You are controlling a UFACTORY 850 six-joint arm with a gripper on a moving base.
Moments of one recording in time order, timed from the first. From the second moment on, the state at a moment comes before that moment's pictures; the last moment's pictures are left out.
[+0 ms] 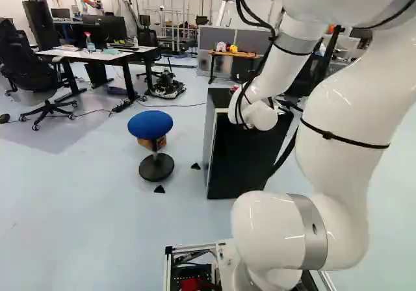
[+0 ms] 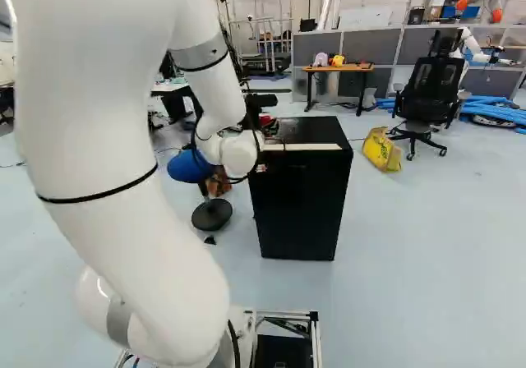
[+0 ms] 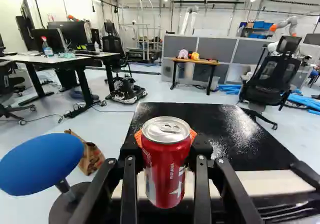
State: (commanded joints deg) arm -9.7 -6.4 -28.6 -7.5 59.4 0.0
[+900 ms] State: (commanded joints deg) arm -2.2 11.0 -10.3 -1.7 52.1 0.0
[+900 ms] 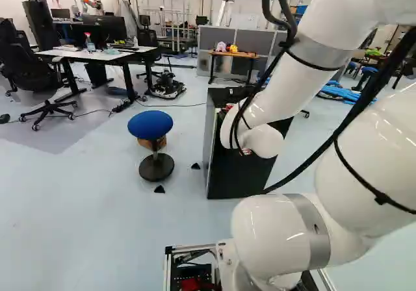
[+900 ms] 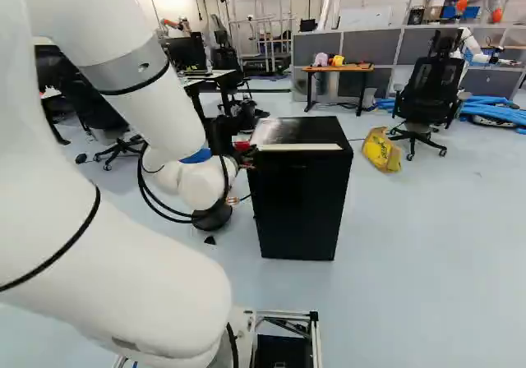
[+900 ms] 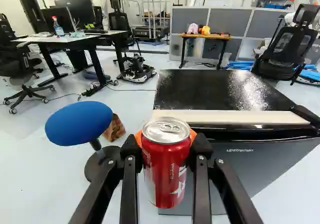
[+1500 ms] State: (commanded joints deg) arm -0.1 15.7 -5.4 -0.1 50.1 0.0
